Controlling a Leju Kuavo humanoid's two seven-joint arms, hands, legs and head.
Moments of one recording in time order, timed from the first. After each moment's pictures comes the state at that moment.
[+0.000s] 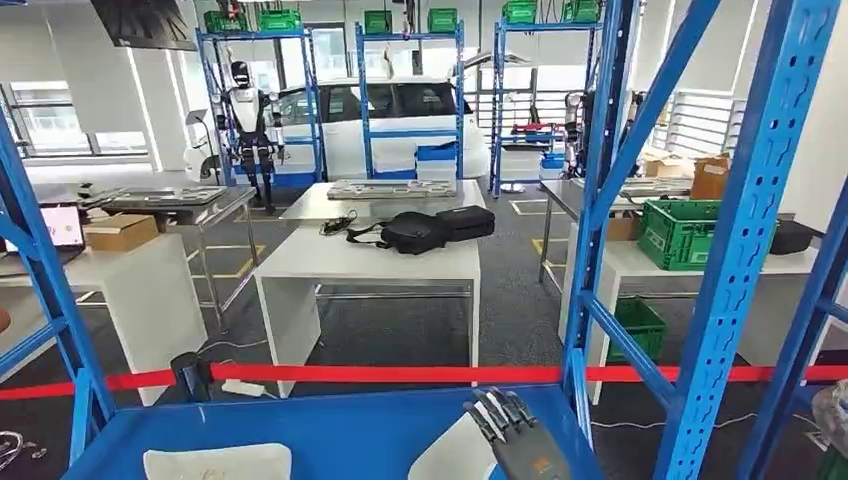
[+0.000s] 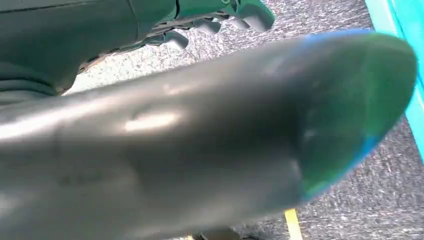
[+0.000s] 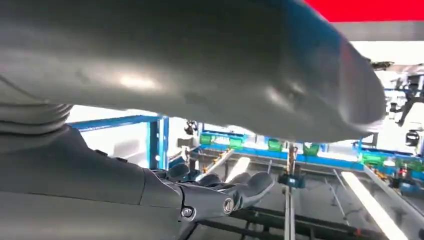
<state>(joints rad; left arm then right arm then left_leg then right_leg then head) -0.14 -0.14 1.03 -0.20 -1.11 0.06 -0.38 -0.65 -0.05 0.54 -0.79 1.40 -0.18 -0.21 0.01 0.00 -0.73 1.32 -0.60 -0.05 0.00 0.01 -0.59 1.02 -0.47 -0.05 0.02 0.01</state>
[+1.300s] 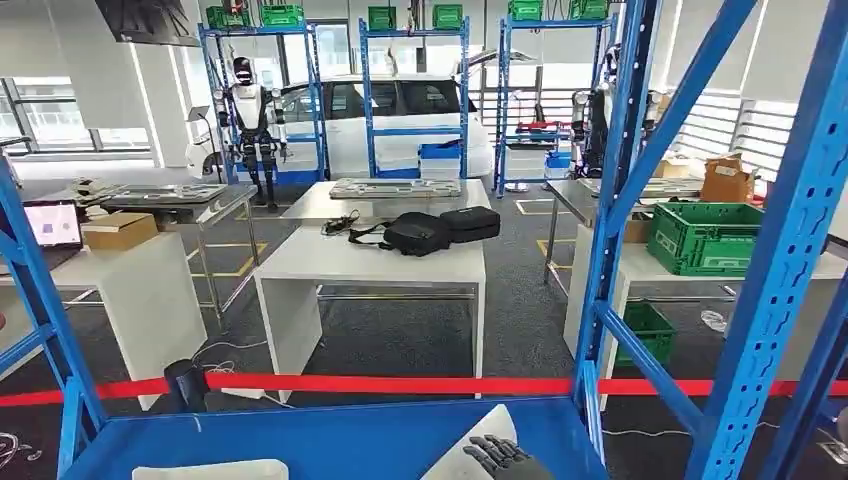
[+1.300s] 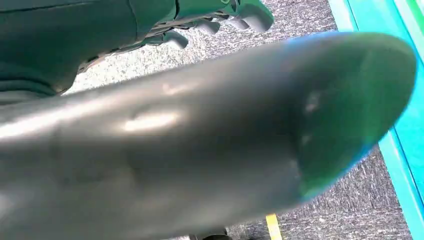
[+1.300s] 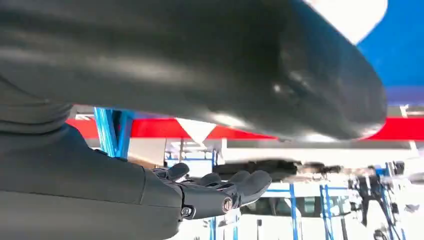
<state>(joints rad) -0.14 -0.15 1.01 -0.20 -1.11 0.08 -0.39 -0.71 -0.02 0.53 -0.52 1.09 0.04 -0.45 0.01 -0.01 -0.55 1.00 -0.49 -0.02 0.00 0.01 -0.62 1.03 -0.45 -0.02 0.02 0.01</state>
